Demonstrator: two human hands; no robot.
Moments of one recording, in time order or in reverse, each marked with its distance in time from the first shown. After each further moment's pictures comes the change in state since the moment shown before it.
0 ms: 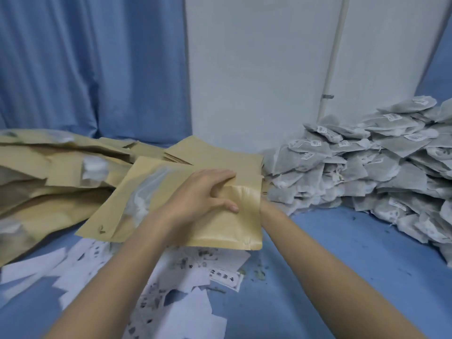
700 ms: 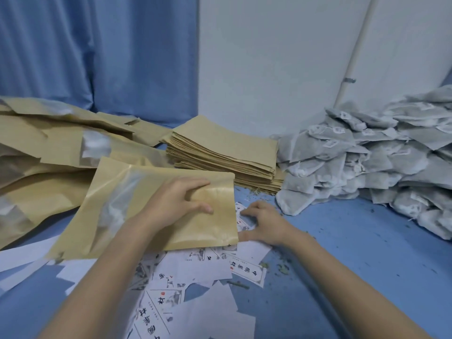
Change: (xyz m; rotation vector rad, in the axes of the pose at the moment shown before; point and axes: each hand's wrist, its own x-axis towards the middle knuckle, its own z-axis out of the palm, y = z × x) left_hand -0.048 -0.104 -0.001 -0.053 0.037 -0.260; right_hand 0.034 0.094 0.009 -0.860 -0.086 -0.190
